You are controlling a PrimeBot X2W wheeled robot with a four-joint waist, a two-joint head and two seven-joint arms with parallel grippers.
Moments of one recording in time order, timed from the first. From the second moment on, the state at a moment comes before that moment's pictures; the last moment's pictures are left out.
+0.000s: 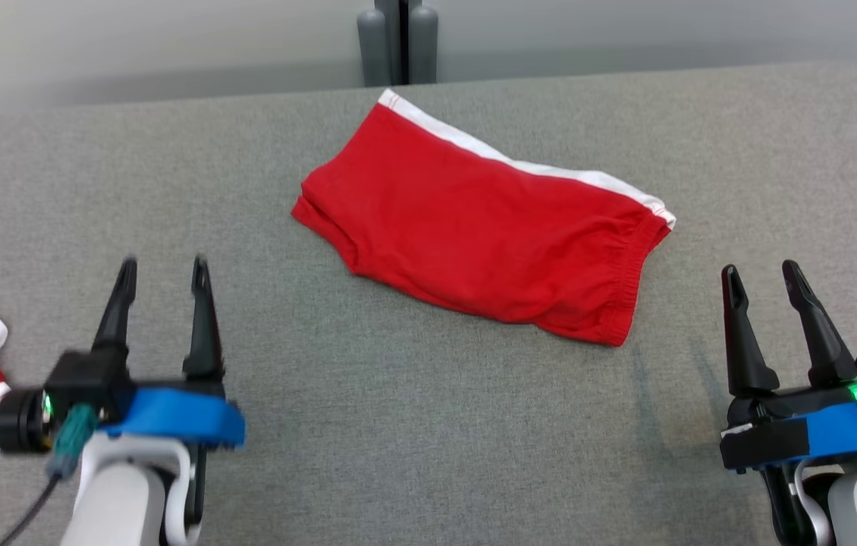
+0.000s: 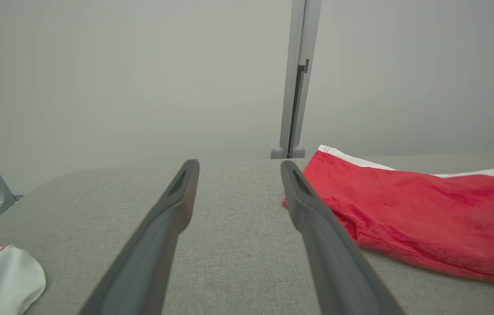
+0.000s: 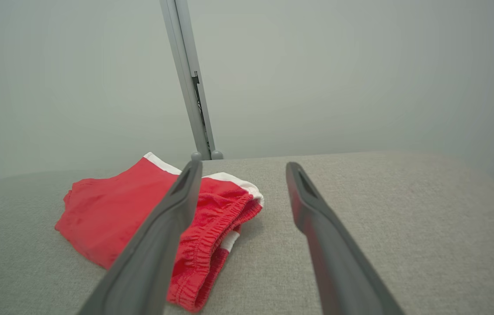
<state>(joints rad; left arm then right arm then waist) -0.17 0.19 -0.14 0.11 -0.22 0.05 -0.16 -0.14 -0.11 -0.04 0.04 0.24 0.13 -0.18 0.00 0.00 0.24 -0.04</state>
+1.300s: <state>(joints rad) -0.94 0.20 -0.40 0.90 -0.36 -0.13 0.47 -0.25 -0.08 0.02 0.06 0.26 0.13 -0.22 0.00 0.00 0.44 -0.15</state>
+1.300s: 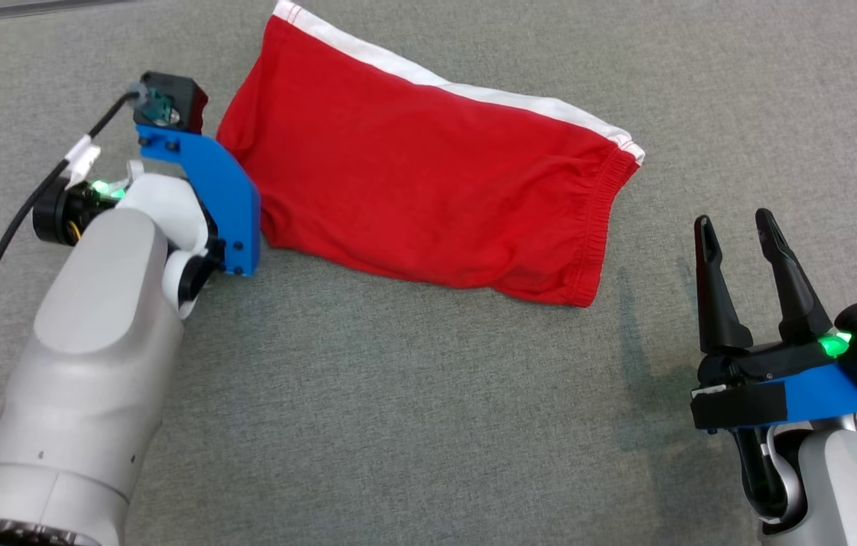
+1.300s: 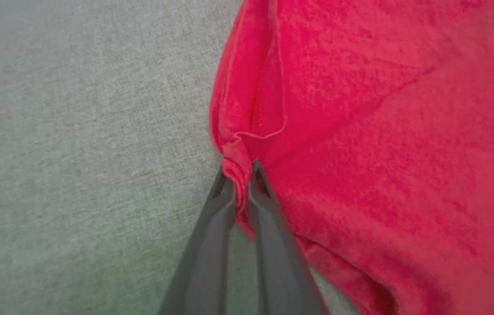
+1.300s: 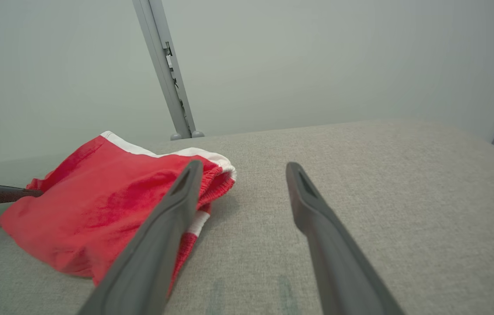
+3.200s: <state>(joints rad) -0.18 0.28 -0.27 0.01 -0.35 0.13 -0.16 -0.12 -0.10 -0.08 -0.04 0.20 0.13 -0.02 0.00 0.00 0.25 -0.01</state>
